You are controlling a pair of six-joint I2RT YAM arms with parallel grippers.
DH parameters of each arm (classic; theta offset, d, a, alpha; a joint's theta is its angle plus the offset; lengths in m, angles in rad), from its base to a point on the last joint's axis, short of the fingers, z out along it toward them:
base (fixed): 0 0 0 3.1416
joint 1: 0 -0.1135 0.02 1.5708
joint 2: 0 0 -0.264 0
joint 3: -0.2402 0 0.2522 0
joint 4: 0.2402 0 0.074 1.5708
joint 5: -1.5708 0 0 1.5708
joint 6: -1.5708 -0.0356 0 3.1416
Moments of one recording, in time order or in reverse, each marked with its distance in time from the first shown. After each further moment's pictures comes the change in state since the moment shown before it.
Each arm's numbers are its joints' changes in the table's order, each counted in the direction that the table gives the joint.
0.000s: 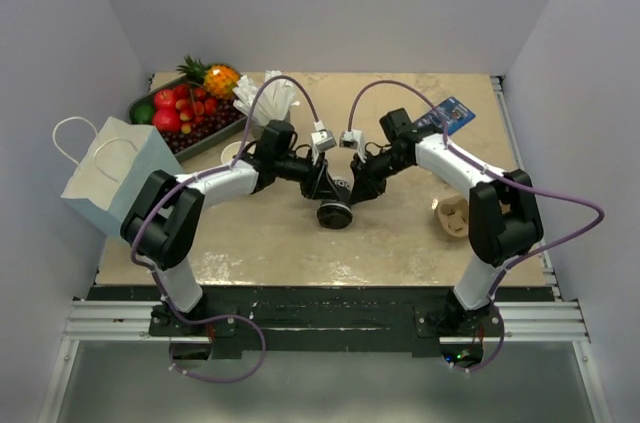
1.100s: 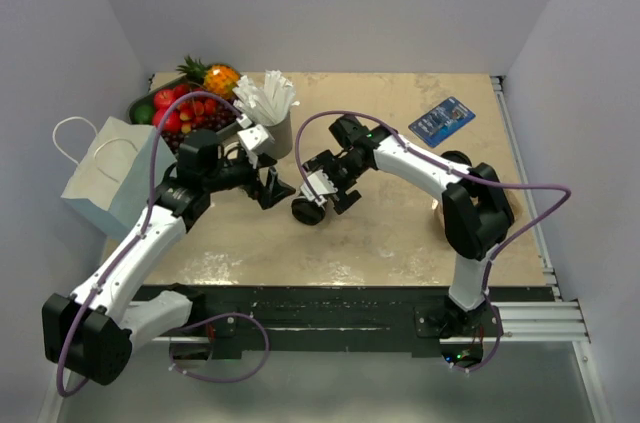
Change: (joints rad) left arm -0.171 -0.658 0.165 0.281 0.258 -0.103; right arm -0.243 0.109 -0.199 0.006 -0.288 0.985
